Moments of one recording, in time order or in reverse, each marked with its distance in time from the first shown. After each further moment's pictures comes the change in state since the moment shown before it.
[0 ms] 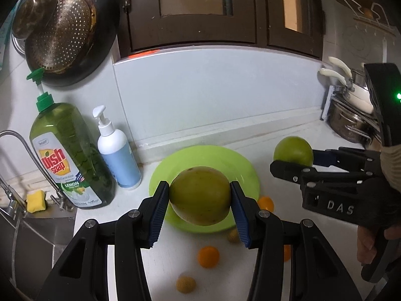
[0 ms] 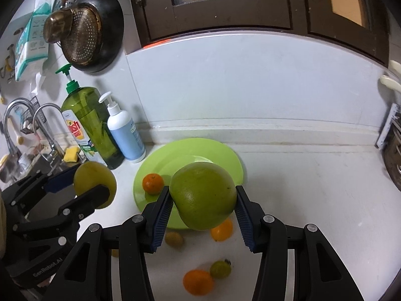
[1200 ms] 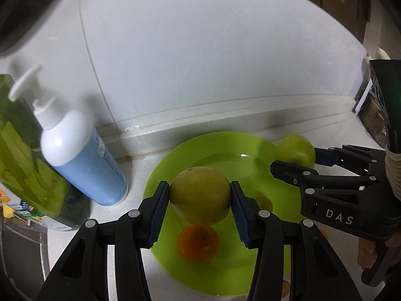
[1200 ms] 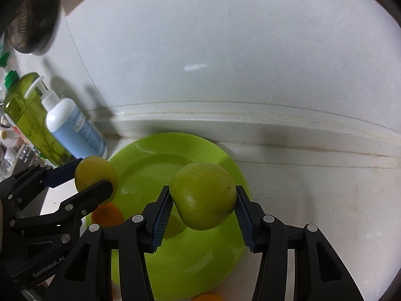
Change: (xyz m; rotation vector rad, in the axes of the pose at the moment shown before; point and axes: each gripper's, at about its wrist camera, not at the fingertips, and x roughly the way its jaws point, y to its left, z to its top) left arm 0.154 0.038 0.028 -0.065 0.233 -0.016; right arm 0.148 -0.028 0.047 -0.009 0.203 0.003
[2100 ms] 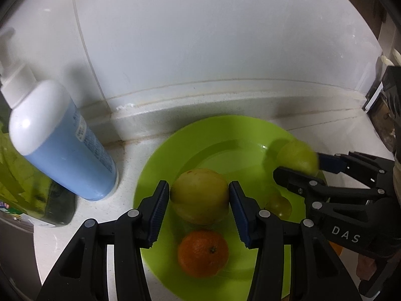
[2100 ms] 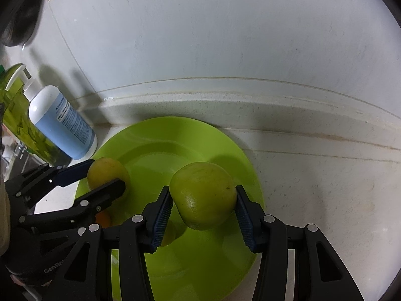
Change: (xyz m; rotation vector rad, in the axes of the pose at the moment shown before) left arm 0.033 0.005 0.002 -0.040 0.079 0.001; right arm 0.030 -0.006 -0.004 0.013 0.071 0.016
